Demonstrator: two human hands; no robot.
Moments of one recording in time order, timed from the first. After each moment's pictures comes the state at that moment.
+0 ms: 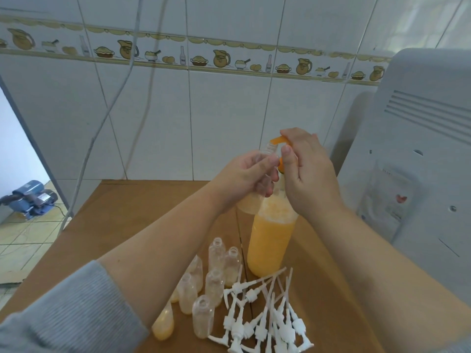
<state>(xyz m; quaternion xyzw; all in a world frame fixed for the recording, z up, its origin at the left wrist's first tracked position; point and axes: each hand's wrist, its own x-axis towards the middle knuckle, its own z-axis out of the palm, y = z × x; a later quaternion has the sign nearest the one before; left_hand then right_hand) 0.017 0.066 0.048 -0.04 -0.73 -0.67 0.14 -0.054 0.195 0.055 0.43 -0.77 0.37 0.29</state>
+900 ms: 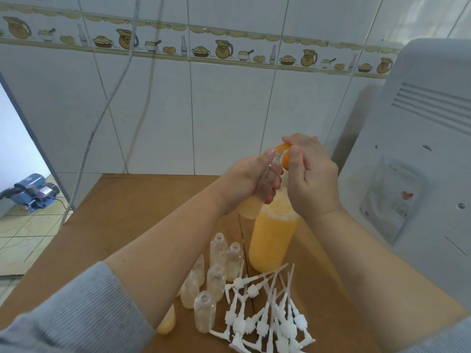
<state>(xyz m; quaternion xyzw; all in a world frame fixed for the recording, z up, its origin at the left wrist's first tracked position) 0.016 0.066 0.040 -0.03 -0.71 -0.70 0.08 -0.054 0.190 0.038 0.41 -0.73 0.44 0.31</state>
